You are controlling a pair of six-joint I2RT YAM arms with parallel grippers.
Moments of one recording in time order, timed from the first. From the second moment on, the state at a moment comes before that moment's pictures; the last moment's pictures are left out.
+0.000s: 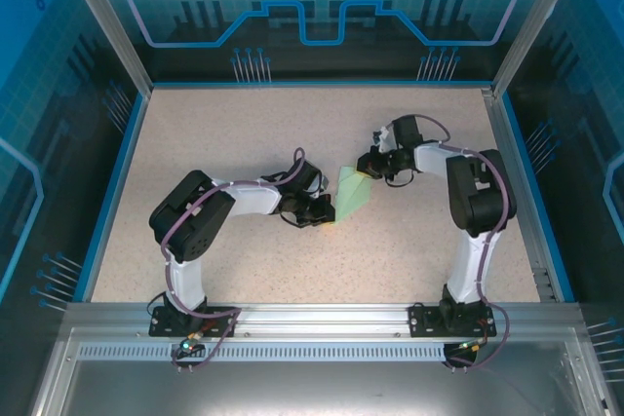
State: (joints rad) left arm -0.64 1.90 1.01 -0.15 0.49 -0.81; right arm 0.19 1.96 1.17 -0.25 -0.68 0.51
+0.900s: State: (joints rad) left arm -0.64 2.04 1.25 -0.17 0.40 -0.79; right arm 0.21 1.92 1.02 -0.14 -0.71 0.56
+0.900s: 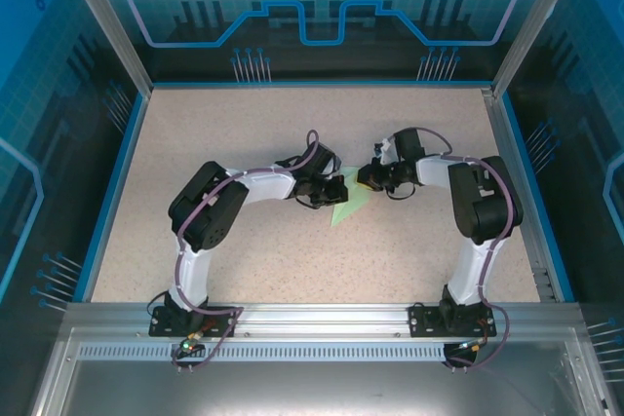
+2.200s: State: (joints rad) left arm -0.64 2.05 1.25 -0.20 0.38 -0.80; right arm 0.11 2.03 1.27 -0.29 -0.54 0.57
